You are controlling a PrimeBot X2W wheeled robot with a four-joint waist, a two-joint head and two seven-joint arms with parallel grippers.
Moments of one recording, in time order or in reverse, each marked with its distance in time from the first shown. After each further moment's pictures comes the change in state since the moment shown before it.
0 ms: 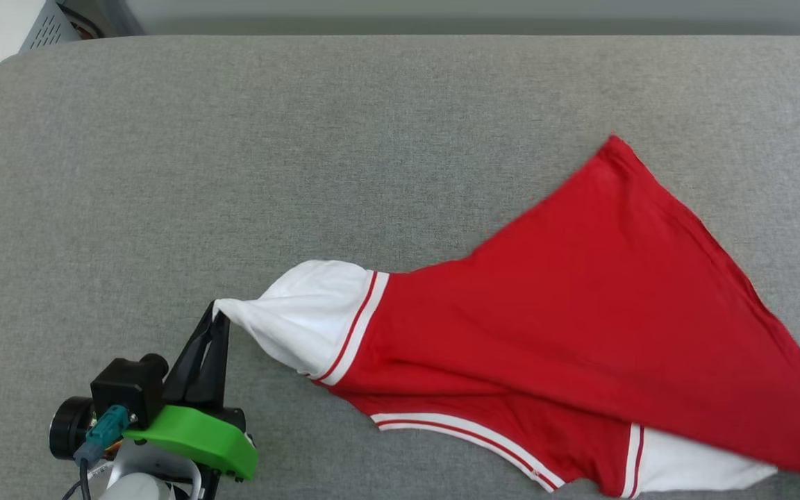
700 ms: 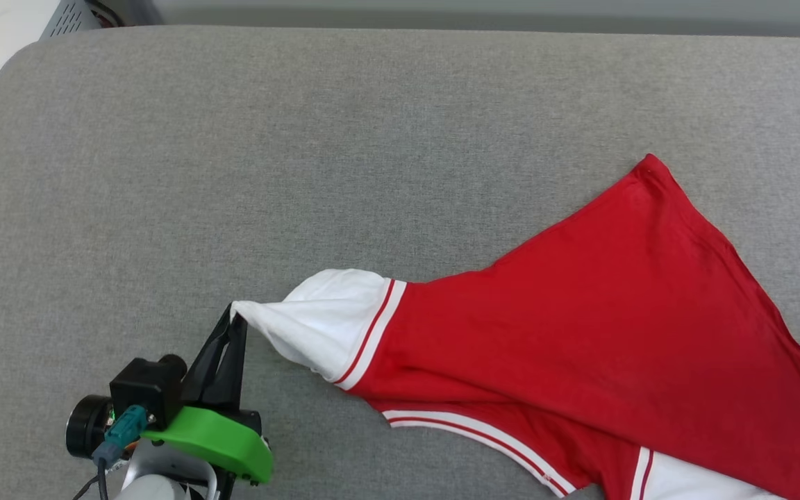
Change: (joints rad) left arm -0.005 -0.006 -0.032 -0.021 0.008 0.009 0.019; right arm -0.115 0.039 -0.220 -0.175 -0.101 0.000 -0.086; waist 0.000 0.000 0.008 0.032
